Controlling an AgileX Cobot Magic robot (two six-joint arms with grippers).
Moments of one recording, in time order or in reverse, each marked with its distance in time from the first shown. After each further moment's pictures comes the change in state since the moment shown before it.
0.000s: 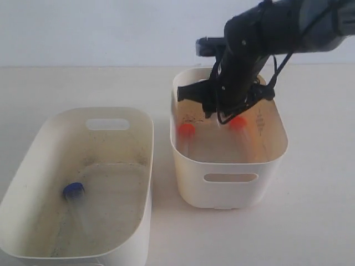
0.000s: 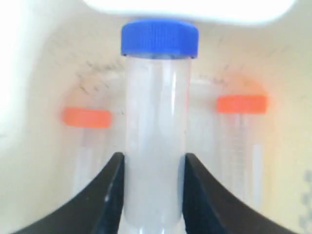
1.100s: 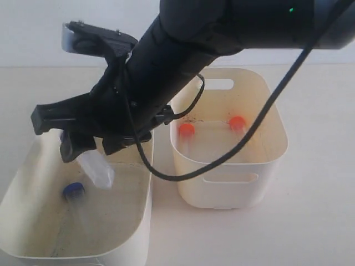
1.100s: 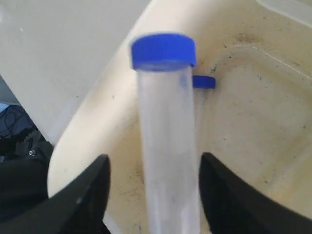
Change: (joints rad) left arm 0.000 0.000 0.000 0.000 0.000 0.000; right arm 0.333 -0.190 0.004 0.727 0.071 -0.610
